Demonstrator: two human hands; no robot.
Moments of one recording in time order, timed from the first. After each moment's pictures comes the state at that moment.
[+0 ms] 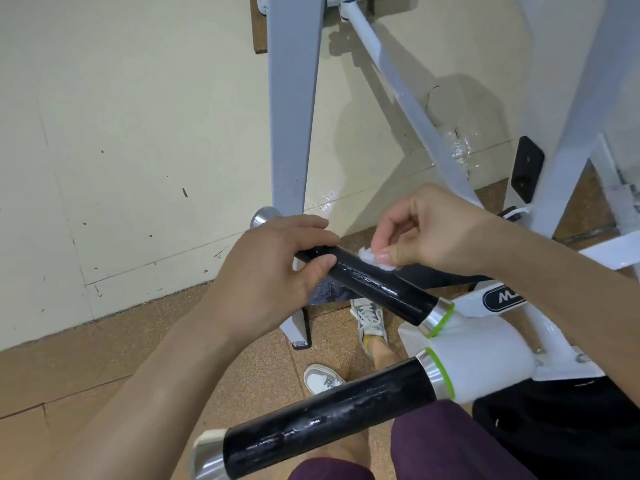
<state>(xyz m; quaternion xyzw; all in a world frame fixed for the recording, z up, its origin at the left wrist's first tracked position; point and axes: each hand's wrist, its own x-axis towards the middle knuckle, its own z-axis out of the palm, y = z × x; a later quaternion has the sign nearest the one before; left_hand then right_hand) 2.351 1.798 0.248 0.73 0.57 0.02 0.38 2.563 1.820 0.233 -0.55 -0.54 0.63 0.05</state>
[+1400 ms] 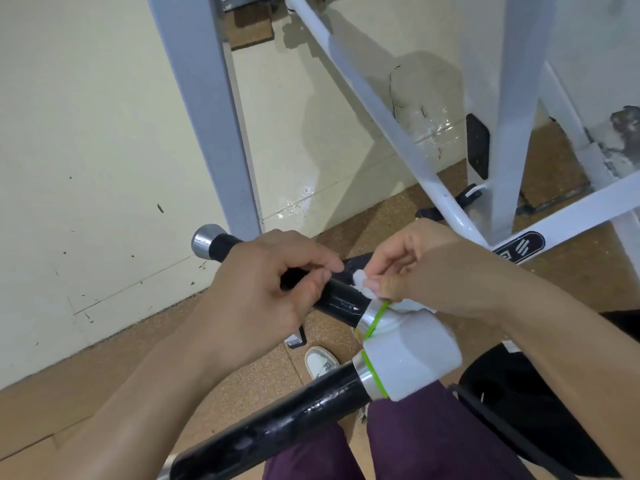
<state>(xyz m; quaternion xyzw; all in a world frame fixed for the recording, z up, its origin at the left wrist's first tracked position) 2.400 1.794 0.257 0.73 0.49 0.07 0.47 2.606 1.774 0.241 -0.60 -0.42 0.68 0.08</state>
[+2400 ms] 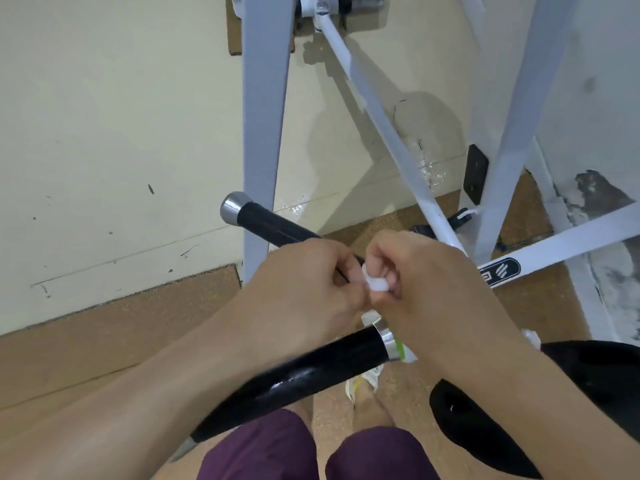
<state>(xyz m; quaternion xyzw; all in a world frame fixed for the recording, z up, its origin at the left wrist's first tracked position) 2.402 1.765 0.285 0.65 0.56 -0.04 0.52 2.544 1.737 0.301 -0.66 -0.66 0.36 0.05</state>
